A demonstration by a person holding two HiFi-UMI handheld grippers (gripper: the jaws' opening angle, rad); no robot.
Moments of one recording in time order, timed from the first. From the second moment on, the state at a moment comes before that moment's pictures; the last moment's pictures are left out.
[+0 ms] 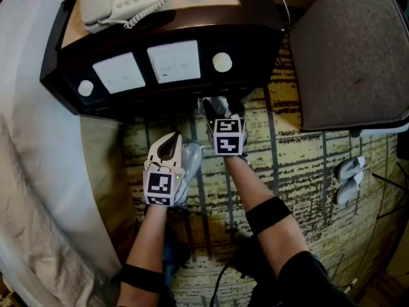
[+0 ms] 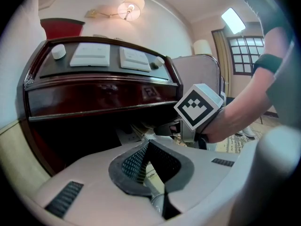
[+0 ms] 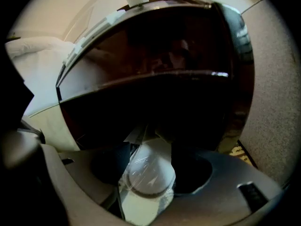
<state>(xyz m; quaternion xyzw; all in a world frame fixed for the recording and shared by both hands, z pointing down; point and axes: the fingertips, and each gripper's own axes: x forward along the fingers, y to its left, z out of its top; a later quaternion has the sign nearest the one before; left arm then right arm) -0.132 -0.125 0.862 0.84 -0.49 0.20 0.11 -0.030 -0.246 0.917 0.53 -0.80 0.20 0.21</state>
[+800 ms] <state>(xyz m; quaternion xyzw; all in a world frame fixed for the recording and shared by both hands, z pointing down) -0.130 -0.015 0.481 0.82 -0.49 0.23 0.17 0.026 -0.093 0.530 0.46 -0.83 0.24 0.22</state>
